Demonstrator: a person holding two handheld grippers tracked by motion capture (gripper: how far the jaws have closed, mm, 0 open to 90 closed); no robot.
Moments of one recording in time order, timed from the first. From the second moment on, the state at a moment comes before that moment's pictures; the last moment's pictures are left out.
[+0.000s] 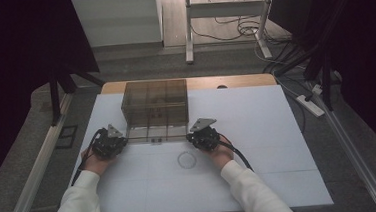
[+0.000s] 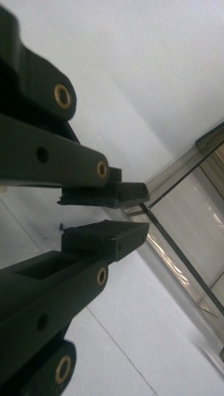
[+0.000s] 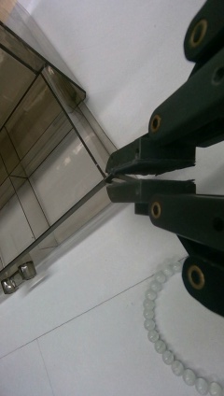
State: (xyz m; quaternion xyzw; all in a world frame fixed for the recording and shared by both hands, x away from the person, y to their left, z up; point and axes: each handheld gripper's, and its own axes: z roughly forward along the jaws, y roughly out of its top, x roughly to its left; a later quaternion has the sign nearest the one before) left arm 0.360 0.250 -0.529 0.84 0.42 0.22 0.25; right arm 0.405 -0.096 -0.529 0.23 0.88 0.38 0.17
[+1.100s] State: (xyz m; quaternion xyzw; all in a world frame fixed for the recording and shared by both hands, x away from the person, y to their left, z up) left arm 0.359 0.250 -0.519 0.82 0.44 0.20 0.30; right arm 0.386 -0.179 -0.509 0.28 0.84 0.44 0.16
